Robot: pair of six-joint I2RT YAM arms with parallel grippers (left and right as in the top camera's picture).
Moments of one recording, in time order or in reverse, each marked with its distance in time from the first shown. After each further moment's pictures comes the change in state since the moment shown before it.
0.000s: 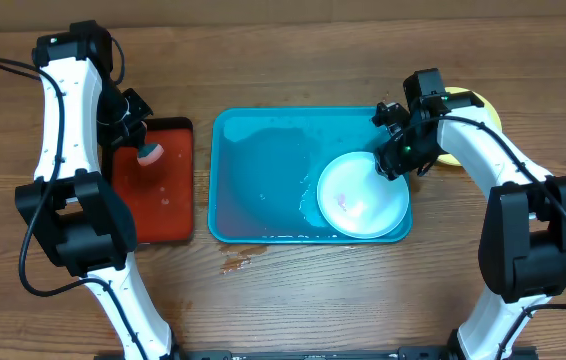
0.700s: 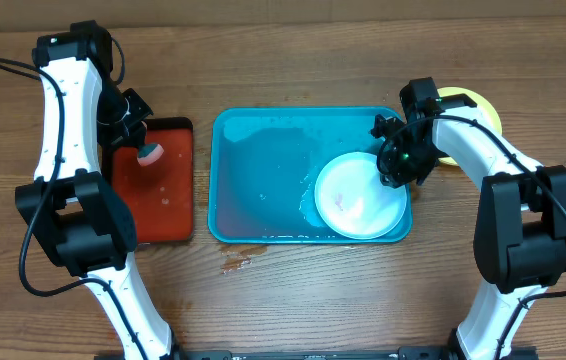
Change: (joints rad) left arm 0.000 0.000 0.000 0.000 0.000 0.000; right arm 0.000 0.053 -0.002 -0.074 -0.012 0.012
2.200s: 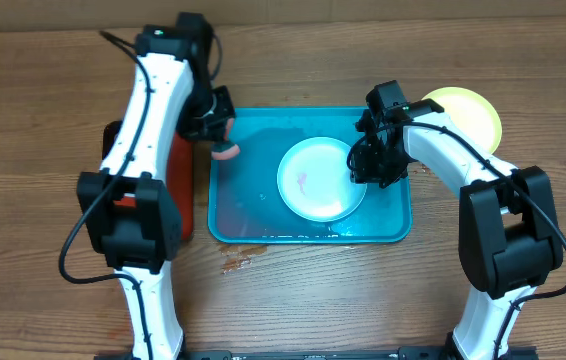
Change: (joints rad) left arm -0.348 0.000 0.000 0.051 0.090 0.091; right arm 0.133 0.000 -0.011 0.084 -0.061 0.537
